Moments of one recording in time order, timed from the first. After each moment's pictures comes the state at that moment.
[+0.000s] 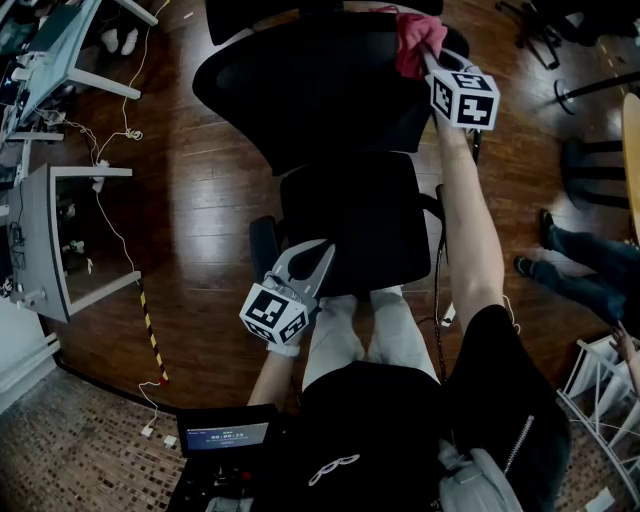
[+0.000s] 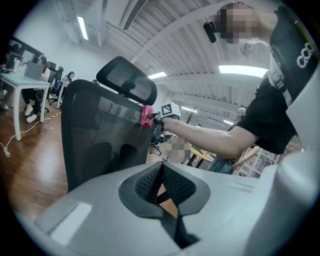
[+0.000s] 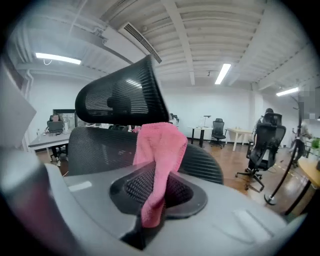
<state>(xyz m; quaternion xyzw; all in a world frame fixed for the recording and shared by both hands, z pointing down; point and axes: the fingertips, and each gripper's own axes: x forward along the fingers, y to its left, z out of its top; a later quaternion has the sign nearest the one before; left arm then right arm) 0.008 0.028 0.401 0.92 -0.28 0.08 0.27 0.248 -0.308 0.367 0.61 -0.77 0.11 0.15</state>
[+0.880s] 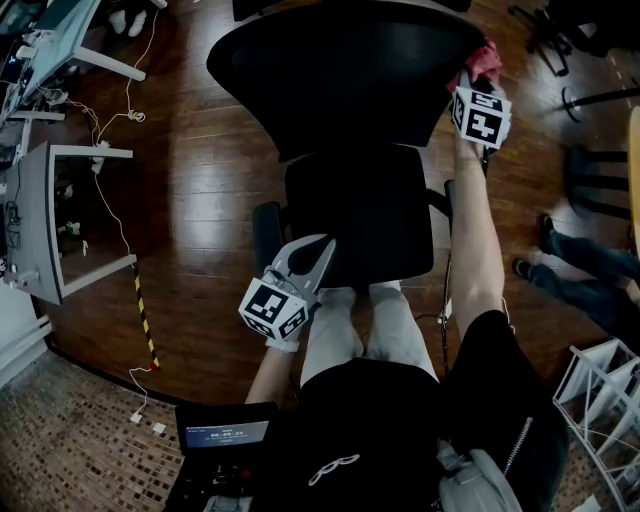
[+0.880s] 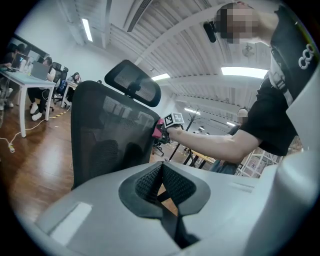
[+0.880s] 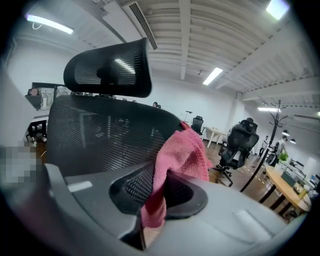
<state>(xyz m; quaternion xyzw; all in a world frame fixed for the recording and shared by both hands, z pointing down) -0.005 0.039 0.408 0.91 -0.30 0.07 0.27 0.310 -0.269 0.414 0.70 -0.67 0.09 0.24</state>
